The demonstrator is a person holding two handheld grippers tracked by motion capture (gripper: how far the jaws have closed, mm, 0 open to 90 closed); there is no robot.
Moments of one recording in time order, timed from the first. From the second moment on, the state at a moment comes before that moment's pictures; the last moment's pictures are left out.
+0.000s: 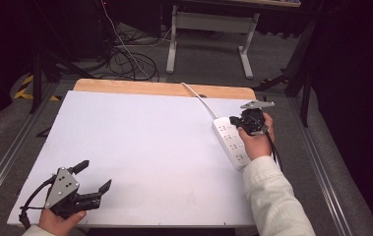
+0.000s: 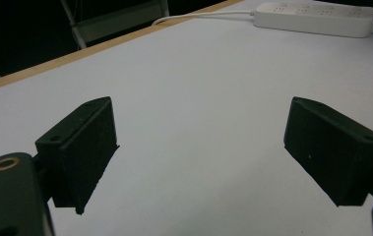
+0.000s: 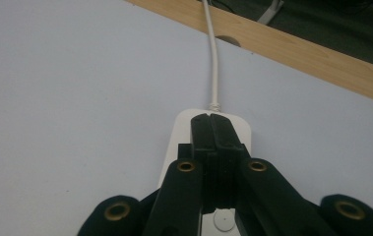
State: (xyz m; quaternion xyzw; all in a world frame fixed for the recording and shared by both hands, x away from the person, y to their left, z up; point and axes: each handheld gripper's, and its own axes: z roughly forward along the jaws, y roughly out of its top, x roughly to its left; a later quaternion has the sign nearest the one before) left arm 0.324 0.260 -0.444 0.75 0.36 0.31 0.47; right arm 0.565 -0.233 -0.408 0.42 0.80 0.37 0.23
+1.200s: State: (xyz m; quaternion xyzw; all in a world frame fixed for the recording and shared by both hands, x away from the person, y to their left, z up) left arm 0.325 0.260 -0.445 0.75 0.36 0.30 0.46; right arm 0.598 -0.231 -0.448 0.47 0.80 0.31 0.21
